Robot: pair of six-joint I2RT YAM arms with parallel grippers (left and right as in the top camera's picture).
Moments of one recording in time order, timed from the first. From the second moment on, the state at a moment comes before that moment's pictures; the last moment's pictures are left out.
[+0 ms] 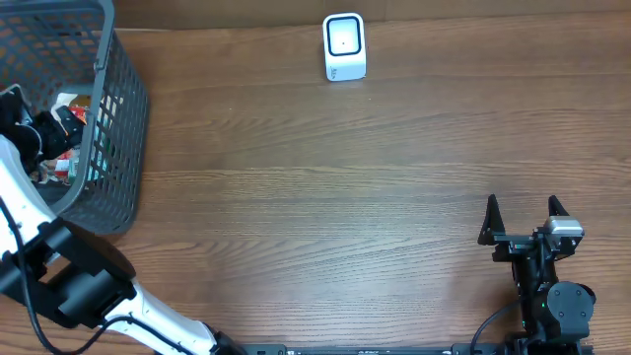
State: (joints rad) left arm 0.74 2.03 1.96 -1.09 0.21 0.13; right arm 0.02 0.01 0.02 -0.03 0.02 0.07
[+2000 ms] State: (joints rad) left arm 0.65 2.21 2.13 -1.19 0.12 0.21; right arm 0.02 0.01 0.02 -0.03 0.02 0.07
